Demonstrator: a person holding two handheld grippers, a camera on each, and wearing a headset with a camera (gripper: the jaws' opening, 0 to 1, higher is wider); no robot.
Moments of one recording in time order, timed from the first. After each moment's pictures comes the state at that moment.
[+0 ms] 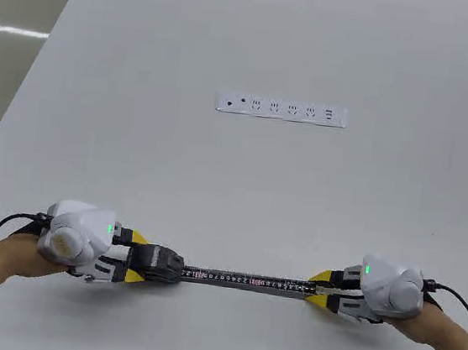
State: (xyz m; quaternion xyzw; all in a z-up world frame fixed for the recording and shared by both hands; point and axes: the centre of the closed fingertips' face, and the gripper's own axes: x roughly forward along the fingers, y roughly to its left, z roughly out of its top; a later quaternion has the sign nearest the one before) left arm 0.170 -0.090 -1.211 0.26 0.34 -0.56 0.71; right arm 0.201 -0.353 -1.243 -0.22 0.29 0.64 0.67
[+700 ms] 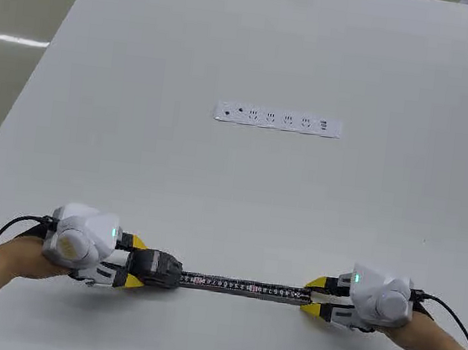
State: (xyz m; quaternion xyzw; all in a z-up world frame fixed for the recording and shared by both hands) left arm 0.170 -0.091 -1.212 0.26 0.34 -0.56 0.71; right arm 0.196 -0.351 -1.243 -0.25 0.30 0.62 0.68
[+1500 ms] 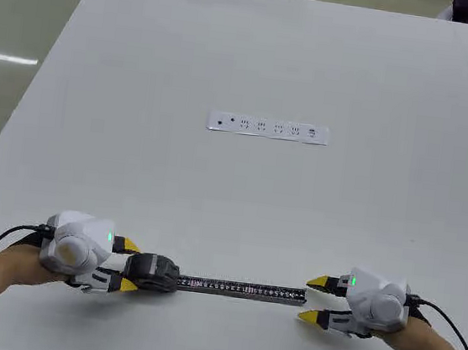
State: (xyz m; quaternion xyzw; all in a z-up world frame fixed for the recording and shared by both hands) left arm 0.168 -0.077 -1.203 0.27 0.35 -0.52 0.73; right arm 0.189 -0.360 -1.226 -0.25 0.30 0.58 0.71
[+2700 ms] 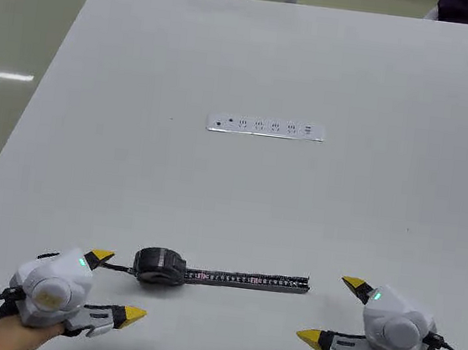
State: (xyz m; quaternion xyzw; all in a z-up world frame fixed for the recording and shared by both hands) left arm 0.125 -0.068 -1.173 0.14 0.34 -0.33 0.87; right arm 0.158 -0.379 -1.192 -0.16 0.32 0.42 0.83
